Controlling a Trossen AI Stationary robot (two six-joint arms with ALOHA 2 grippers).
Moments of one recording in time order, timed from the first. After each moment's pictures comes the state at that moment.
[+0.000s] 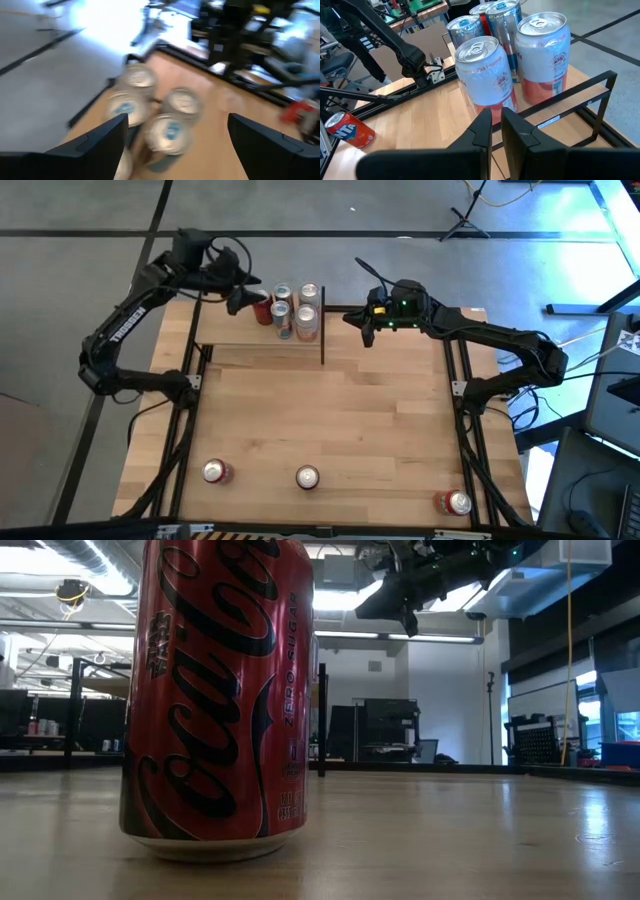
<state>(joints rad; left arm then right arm) 0.92 1.18 1.40 -0.77 0.60 0.05 -0.48 1.36 1.07 -0.04 -0.30 0.20</state>
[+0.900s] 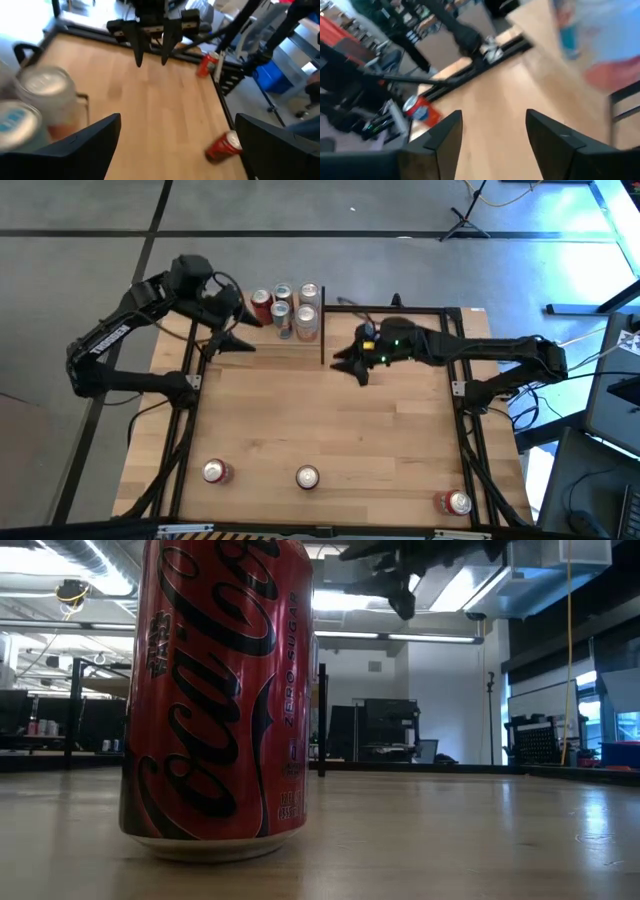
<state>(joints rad) 0.61 1.07 1.40 -0.94 0.71 0.08 -0.15 1.36 1.07 -0.05 -0.21 0.48</state>
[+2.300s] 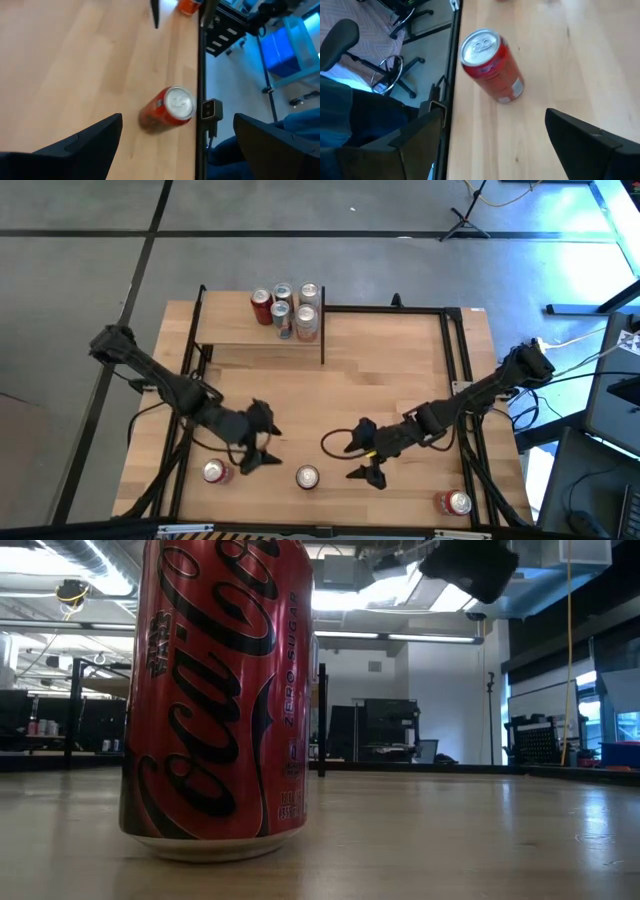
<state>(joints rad) -0.53 1.28 1.11 -0.51 -0.20 -0.77 0.50 1.54 1.07 -0.16 0.02 0.63</state>
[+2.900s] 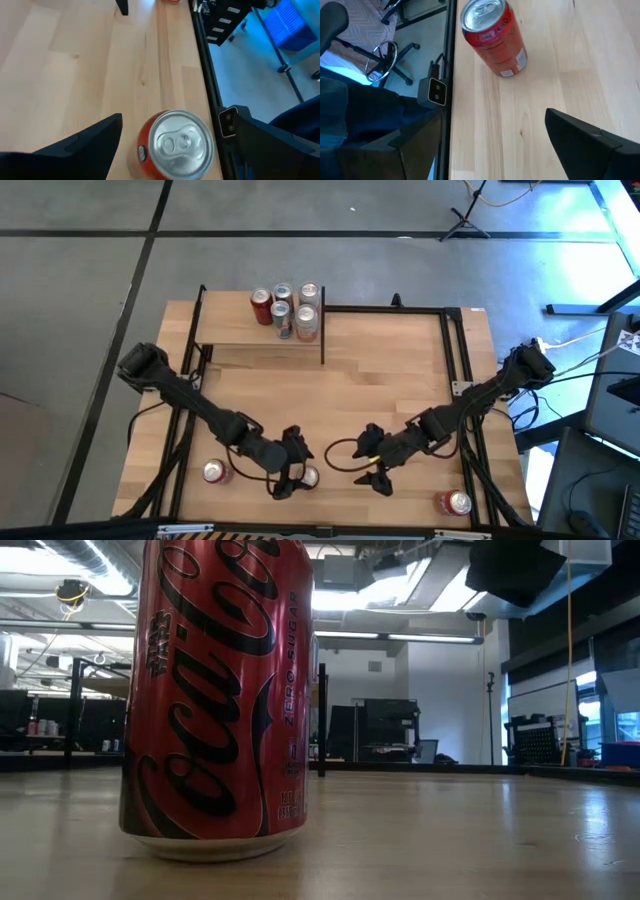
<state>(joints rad) -0.53 1.66 1.11 -0.10 -0.20 -0.54 0.55 1.54 1.07 -0.24 0.04 0.69</state>
